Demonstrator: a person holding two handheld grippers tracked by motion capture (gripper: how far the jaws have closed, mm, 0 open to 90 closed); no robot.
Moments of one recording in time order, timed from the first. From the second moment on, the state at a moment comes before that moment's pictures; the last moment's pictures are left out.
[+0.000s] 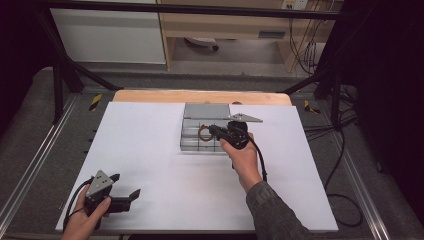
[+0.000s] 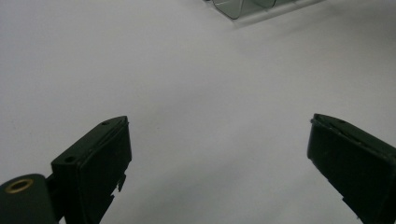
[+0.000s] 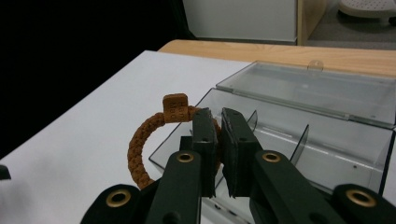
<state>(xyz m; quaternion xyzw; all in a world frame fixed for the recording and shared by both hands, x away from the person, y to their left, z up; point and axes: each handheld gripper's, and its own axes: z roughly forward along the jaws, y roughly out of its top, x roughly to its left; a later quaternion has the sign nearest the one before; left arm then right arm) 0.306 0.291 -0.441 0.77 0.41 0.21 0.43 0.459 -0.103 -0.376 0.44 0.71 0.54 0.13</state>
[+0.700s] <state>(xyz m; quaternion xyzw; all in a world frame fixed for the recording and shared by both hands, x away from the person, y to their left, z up) 0.307 0.291 -0.442 0.78 0.41 0.21 0.43 0.504 -0.114 -0.374 0.48 0.68 0.53 0.16</state>
